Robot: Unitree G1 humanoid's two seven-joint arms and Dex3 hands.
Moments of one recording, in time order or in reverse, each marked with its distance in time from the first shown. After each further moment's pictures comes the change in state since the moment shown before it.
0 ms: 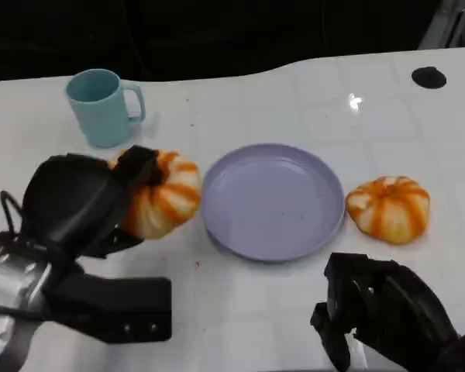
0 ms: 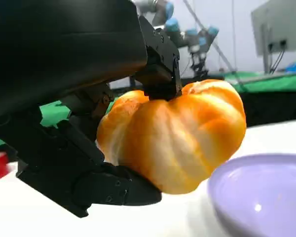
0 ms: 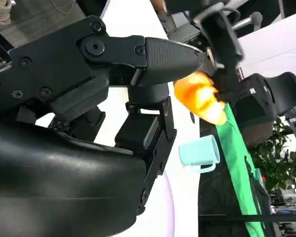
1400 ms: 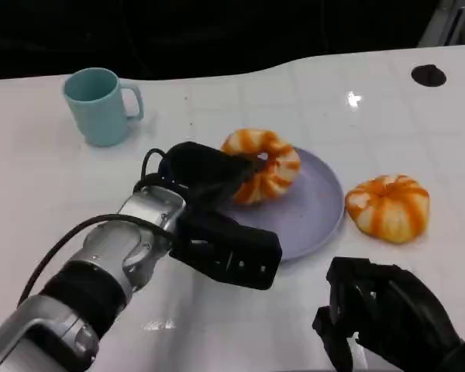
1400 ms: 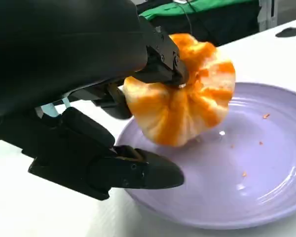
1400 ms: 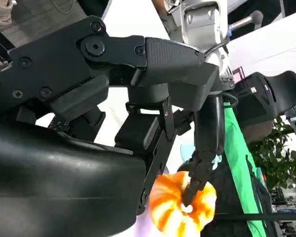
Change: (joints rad) left arm -0.473 -0.292 -0.327 0.624 0.002 0.064 -0.196; right arm 0.016 -0.003 0.001 -0.005 0.000 -0.019 0.007
